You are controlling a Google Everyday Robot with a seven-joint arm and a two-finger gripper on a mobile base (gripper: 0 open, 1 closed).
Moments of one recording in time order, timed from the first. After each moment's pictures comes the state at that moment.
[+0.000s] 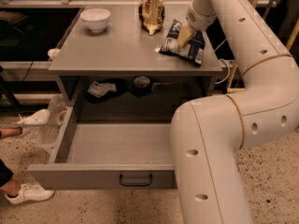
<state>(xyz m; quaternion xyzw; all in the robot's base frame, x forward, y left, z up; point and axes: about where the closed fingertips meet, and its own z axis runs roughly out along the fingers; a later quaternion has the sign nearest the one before) 0.820 -0.167 0.873 -0.29 0.93 -0.02 0.23</state>
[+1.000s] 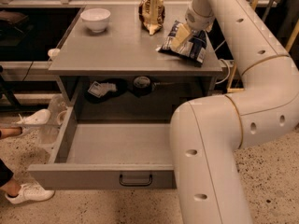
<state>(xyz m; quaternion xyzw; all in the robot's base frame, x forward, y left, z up) 0.820 -0.167 0.872 -0.29 0.93 -0.02 0.23</state>
